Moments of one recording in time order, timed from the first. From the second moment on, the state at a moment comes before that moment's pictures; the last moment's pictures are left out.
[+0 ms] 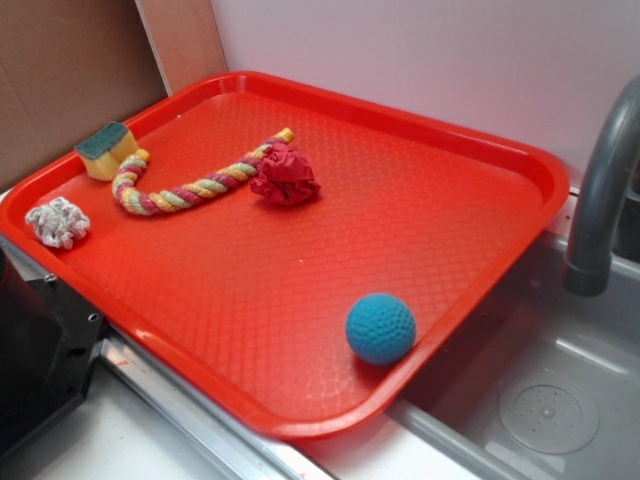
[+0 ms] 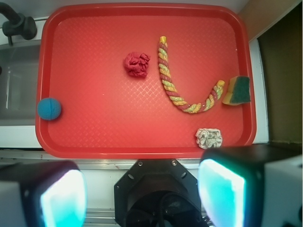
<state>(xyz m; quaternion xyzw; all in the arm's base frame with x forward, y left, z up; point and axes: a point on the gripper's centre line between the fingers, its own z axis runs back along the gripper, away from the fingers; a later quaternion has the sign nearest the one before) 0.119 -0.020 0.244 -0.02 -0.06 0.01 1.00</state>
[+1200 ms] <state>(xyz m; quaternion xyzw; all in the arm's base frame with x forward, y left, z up) 0.192 0.128 0.108 0.02 -0.06 0.35 0.94</state>
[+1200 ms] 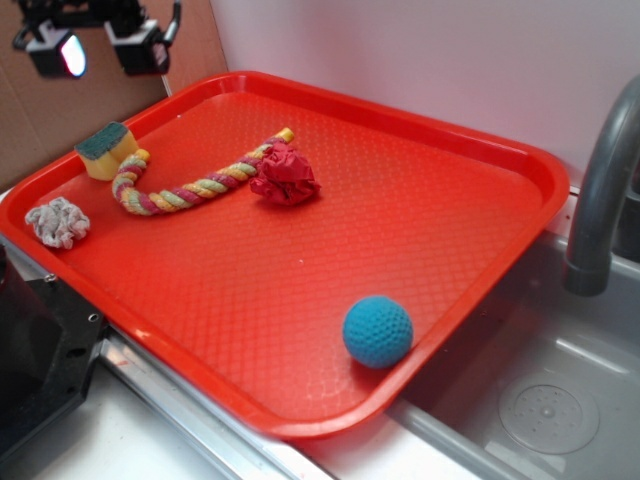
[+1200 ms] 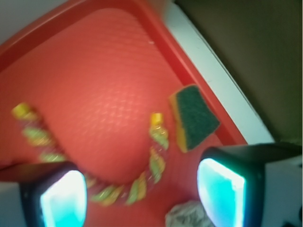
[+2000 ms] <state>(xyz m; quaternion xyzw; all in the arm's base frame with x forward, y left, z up) 0.192 0.165 0.046 0.03 -0.03 0.39 0.92</state>
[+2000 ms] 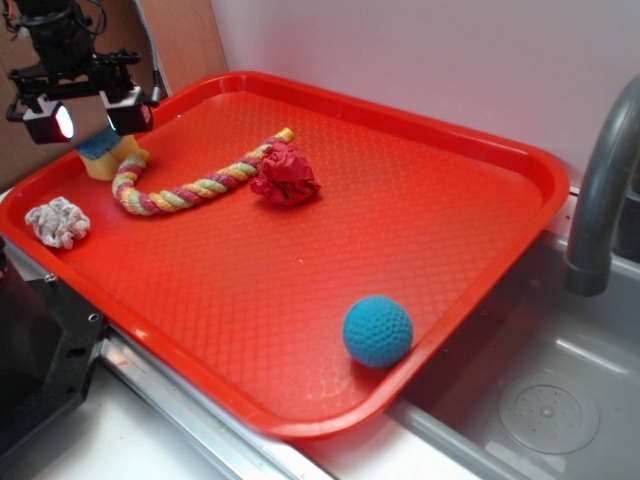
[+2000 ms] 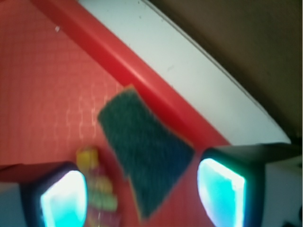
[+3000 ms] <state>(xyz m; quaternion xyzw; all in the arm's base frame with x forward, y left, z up) 0.224 0.155 0.019 0.11 -0.03 0.29 0.95</state>
